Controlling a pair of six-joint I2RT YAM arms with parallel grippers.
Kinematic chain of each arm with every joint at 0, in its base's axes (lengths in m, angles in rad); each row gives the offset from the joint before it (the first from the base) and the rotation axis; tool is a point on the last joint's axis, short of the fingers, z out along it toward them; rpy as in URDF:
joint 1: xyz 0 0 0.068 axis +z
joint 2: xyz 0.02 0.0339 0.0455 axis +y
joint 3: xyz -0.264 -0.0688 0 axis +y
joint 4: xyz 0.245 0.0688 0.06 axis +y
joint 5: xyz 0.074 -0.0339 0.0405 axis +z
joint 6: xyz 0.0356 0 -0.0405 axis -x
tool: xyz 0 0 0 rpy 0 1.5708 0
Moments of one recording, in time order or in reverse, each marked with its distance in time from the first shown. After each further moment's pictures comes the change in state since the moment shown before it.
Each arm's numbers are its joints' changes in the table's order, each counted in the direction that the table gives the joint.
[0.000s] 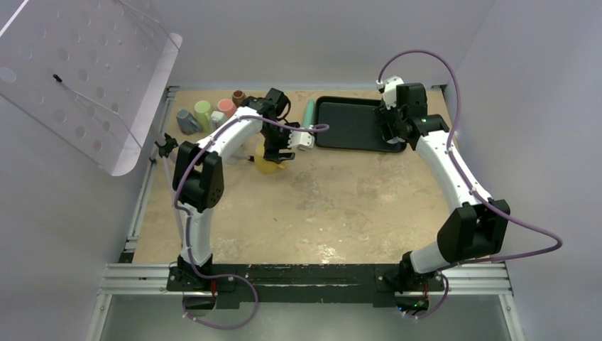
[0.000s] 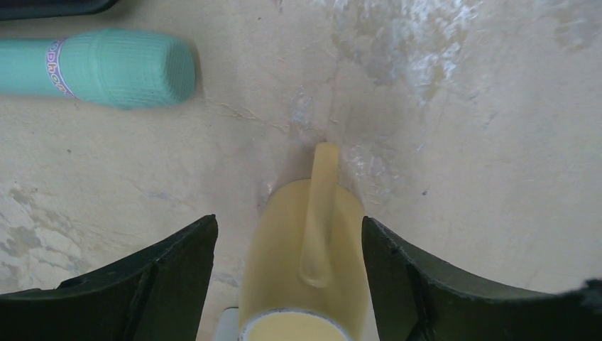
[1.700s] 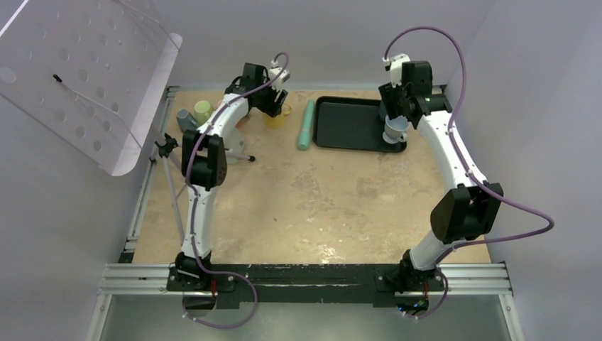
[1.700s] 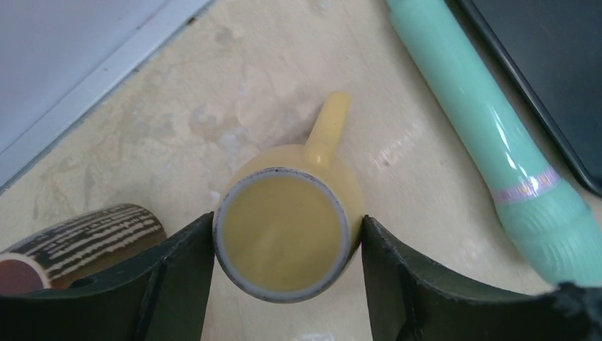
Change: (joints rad) left arm 0.203 0.365 -0.393 -0.534 0.182 0.916; right arm -0.046 0.159 -0.271 0.031 -0.017 0.016
